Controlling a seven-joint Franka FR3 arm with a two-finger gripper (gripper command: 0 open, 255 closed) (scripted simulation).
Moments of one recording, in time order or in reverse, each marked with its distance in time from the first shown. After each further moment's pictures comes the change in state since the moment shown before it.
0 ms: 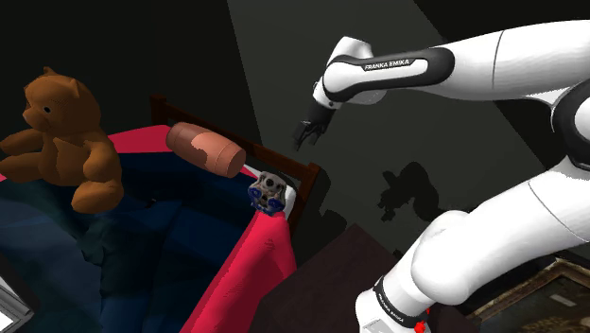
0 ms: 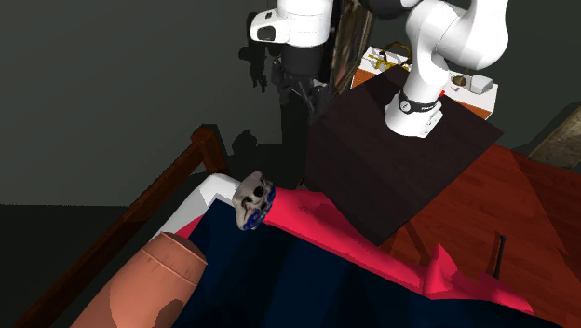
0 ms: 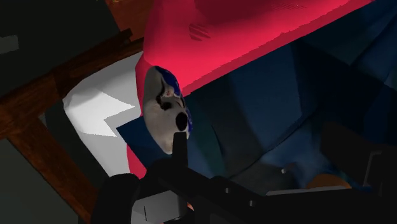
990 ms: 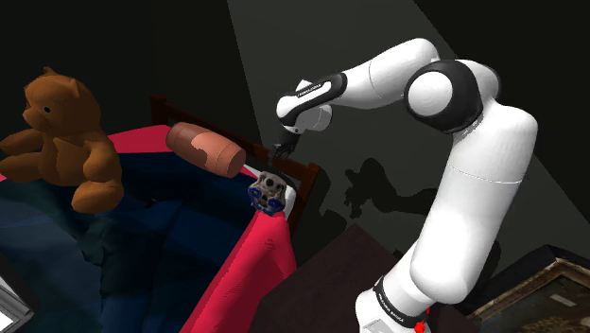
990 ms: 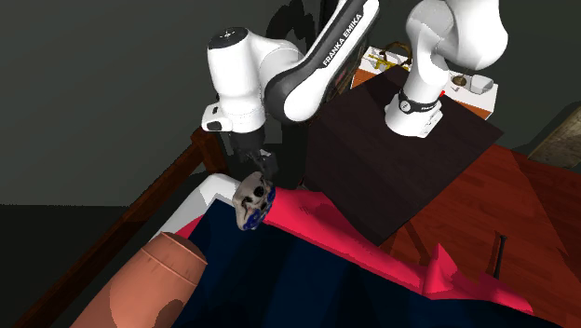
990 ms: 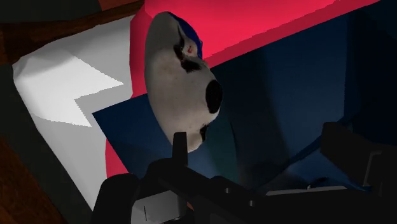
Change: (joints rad) arm -0.020 0.591 -0.021 0.287 0.228 0.224 -0.316
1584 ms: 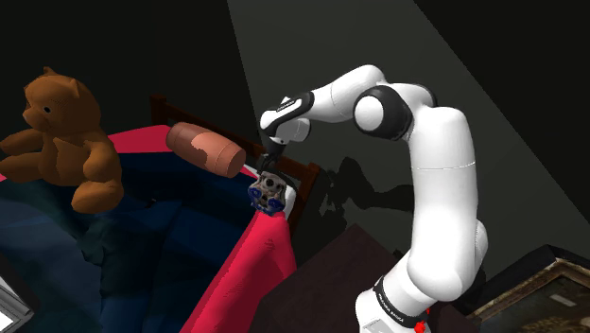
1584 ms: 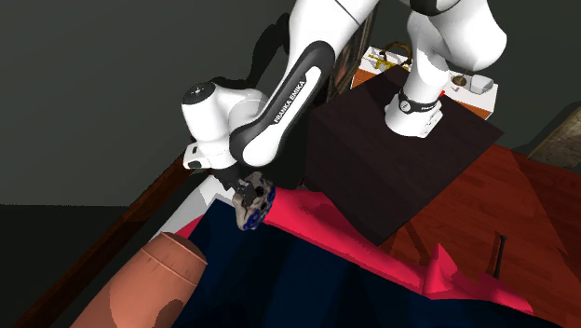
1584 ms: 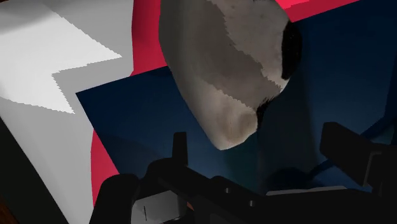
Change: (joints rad) arm -0.068 0.348 0.055 0.307 0.068 -0.001 -0.112
